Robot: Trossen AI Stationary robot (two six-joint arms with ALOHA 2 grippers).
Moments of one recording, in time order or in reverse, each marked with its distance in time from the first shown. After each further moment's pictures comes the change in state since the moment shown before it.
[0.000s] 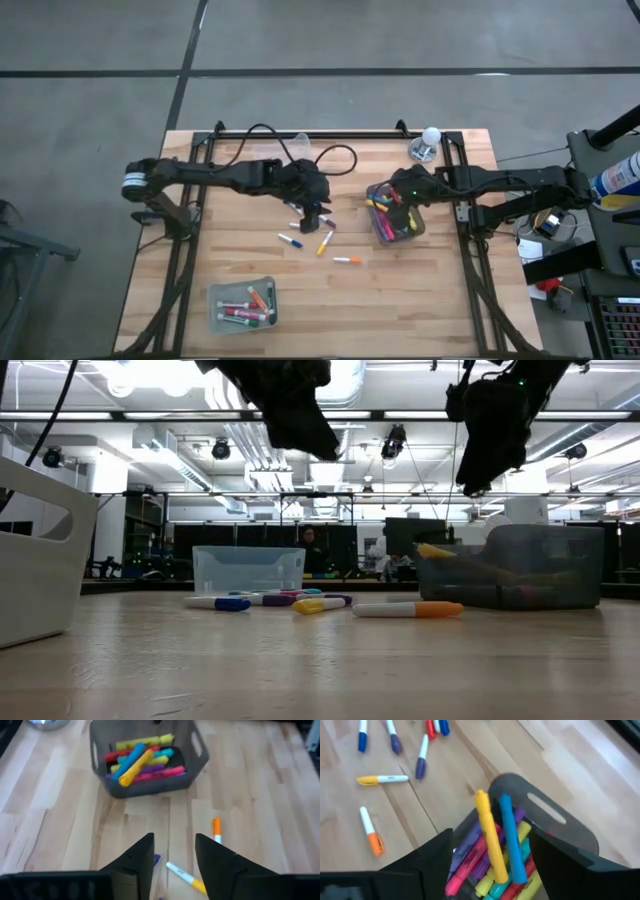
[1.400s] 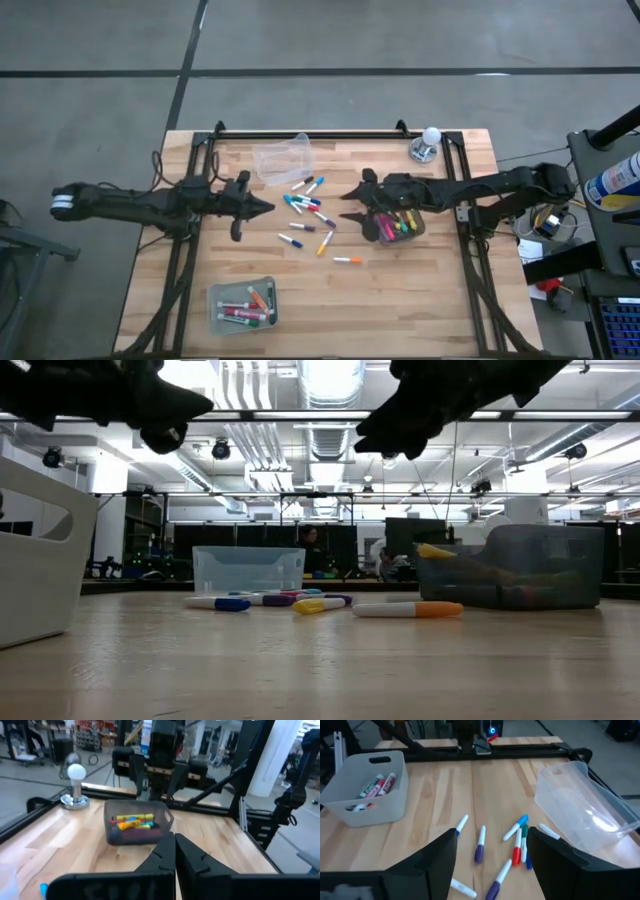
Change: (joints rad) left arm -0.030 -0.939 -0.986 0.730 -0.014 -0.121; right arm 0.050 0.221 -0.092 0.904 -0.191 -0.415
